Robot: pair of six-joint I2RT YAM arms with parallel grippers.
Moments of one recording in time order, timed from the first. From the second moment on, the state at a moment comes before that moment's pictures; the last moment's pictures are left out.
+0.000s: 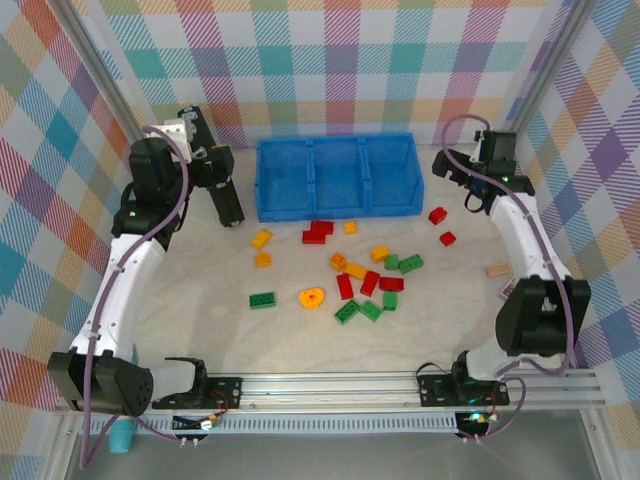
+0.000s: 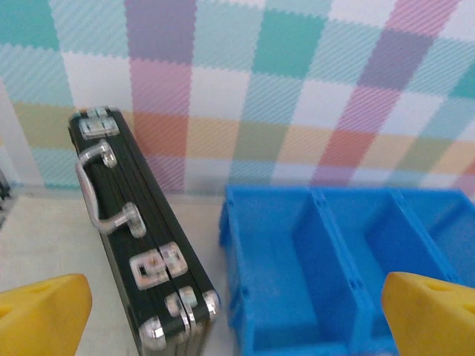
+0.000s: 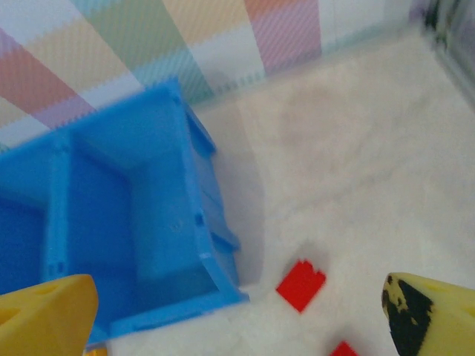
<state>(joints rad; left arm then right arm) -0.09 1.24 1.34 -0.42 0.06 -0.16 -0.04 1.57 1.40 -0.53 -0.06 0.35</state>
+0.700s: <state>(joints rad) -0.10 1.07 1.35 -0.85 0.10 -0.10 -0.08 2.03 1.48 -0.64 -0.12 0.68</state>
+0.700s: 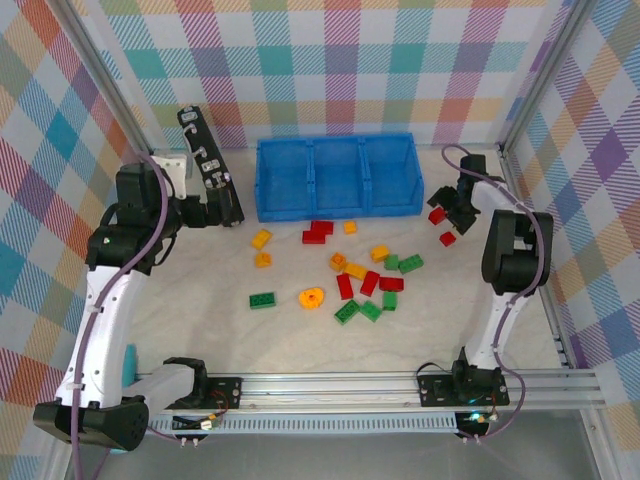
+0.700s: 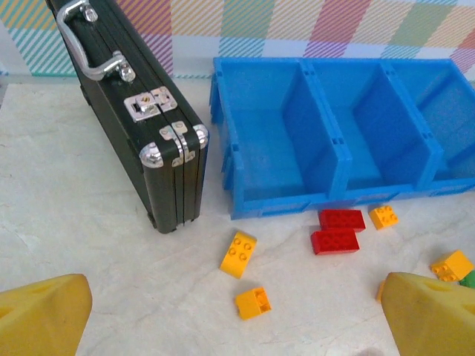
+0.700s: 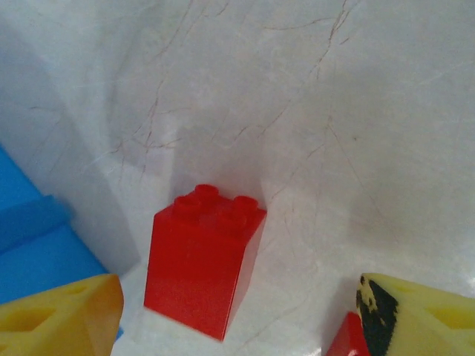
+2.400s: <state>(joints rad) -0.10 1.11 1.40 -0.88 0.17 -0.17 0.18 2.00 1.83 -0.44 -0.14 0.26</state>
